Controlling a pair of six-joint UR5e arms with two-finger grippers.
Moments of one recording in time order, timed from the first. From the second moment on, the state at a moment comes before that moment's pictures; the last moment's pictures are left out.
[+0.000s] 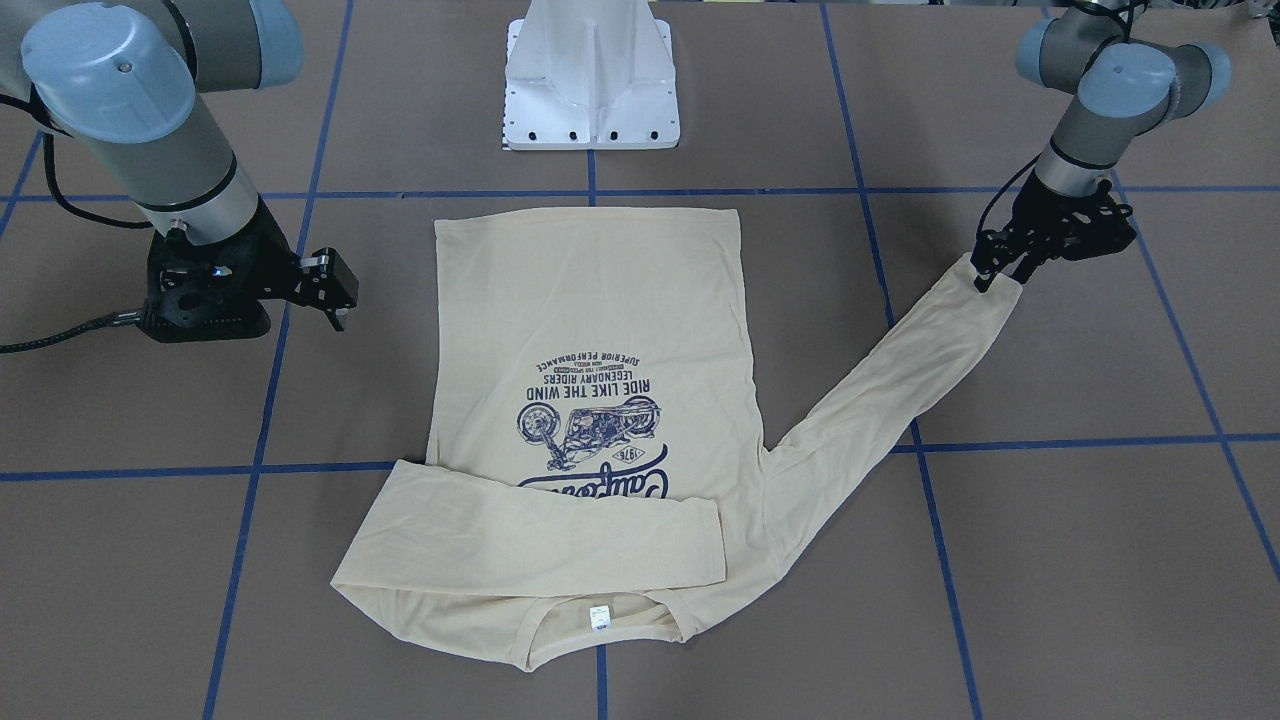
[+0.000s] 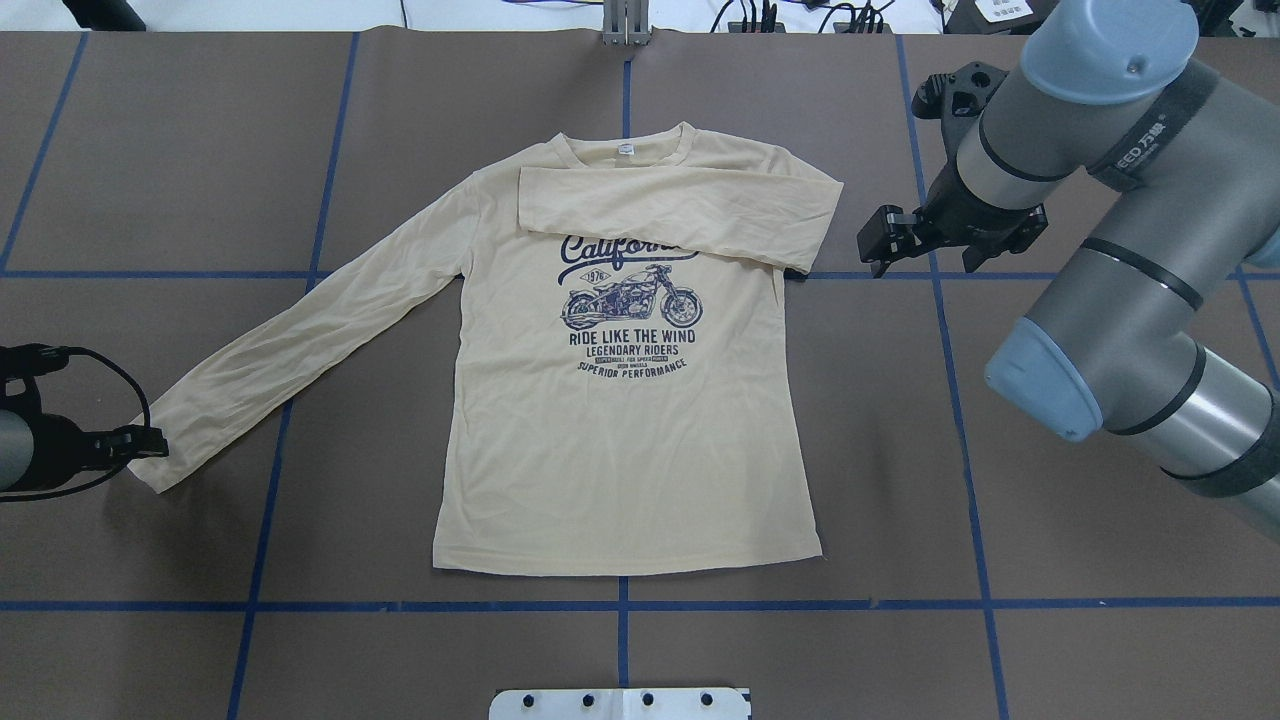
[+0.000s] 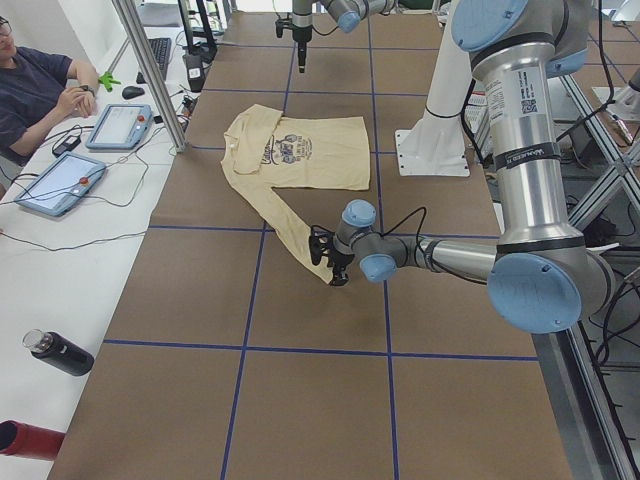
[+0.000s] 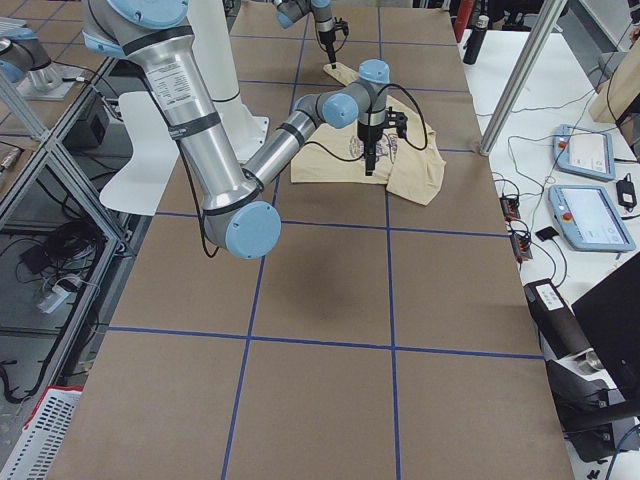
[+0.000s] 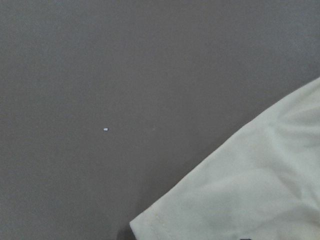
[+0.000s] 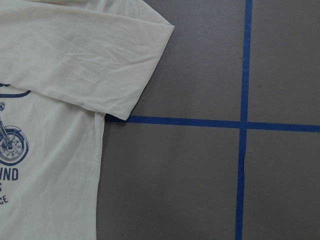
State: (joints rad) left arm -0.64 -1.33 -1.76 -2.42 -1.81 -1.35; right arm 0.86 -1.12 1.90 -1.76 2.07 0.85
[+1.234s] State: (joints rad) left arm -0.64 -1.28 -1.89 -2.40 -1.83 -1.34; right arm 0.86 -1.14 1.90 -1.76 2.07 0.84
